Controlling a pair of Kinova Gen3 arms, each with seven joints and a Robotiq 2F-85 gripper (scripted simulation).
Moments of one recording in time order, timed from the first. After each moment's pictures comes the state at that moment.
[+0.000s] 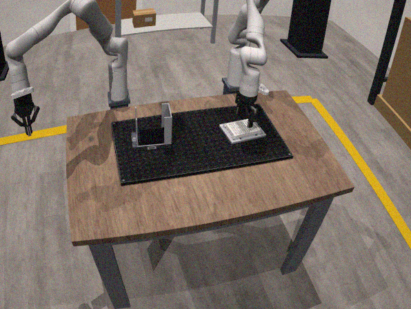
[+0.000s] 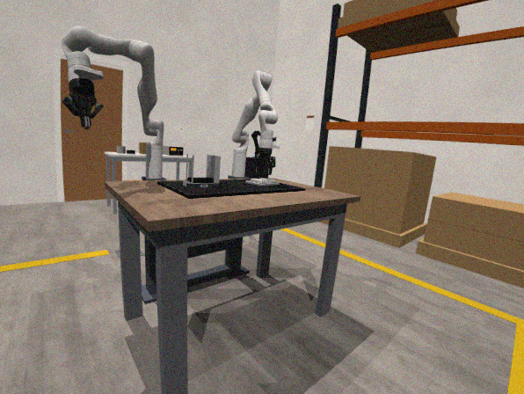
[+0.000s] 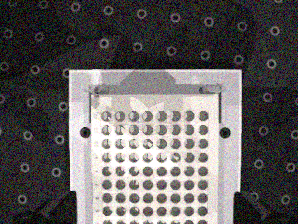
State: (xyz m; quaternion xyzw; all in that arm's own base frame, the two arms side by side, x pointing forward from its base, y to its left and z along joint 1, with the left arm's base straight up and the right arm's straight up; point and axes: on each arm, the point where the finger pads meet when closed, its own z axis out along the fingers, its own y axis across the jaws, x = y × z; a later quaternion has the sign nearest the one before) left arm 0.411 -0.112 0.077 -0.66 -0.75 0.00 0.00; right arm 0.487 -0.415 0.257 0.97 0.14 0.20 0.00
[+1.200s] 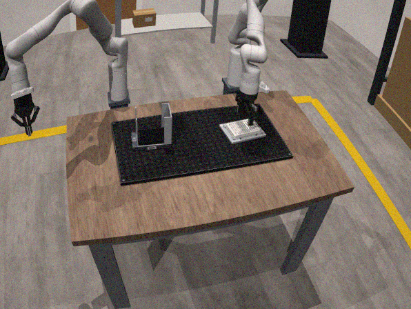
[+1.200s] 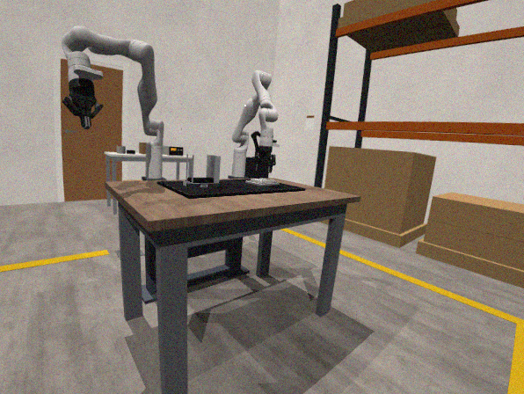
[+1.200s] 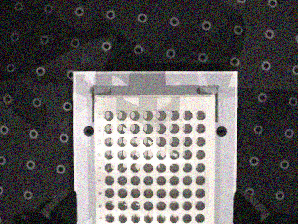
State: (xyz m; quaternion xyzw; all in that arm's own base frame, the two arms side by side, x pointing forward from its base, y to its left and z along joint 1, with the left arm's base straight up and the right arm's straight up) left arm 0.411 -0.112 0.088 -0.66 -0.75 0.00 0.00; right arm 0.487 -0.415 0.257 0.97 0.14 0.20 0.00
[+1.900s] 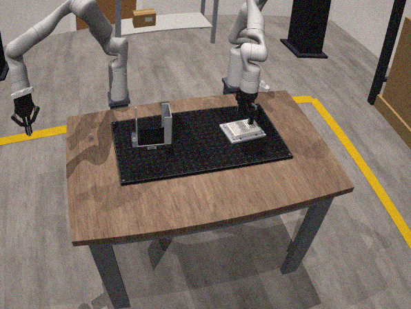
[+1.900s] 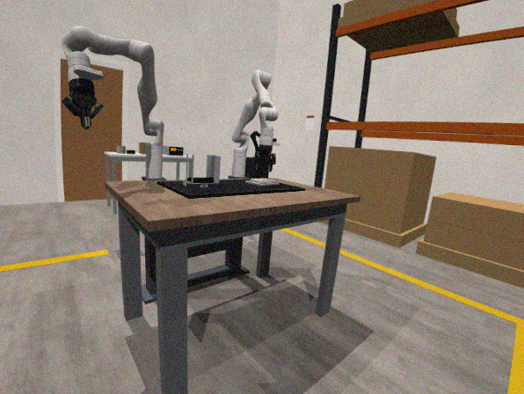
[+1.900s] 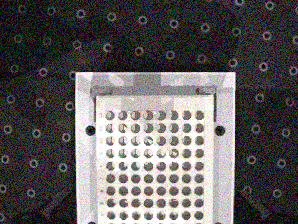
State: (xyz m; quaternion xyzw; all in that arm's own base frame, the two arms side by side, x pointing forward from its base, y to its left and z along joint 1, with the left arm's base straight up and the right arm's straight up) left arm 0.411 -0.112 0.094 -0.66 -0.75 0.00 0.00; right arm 0.487 -0.415 0.257 0.97 0.14 0.20 0.00
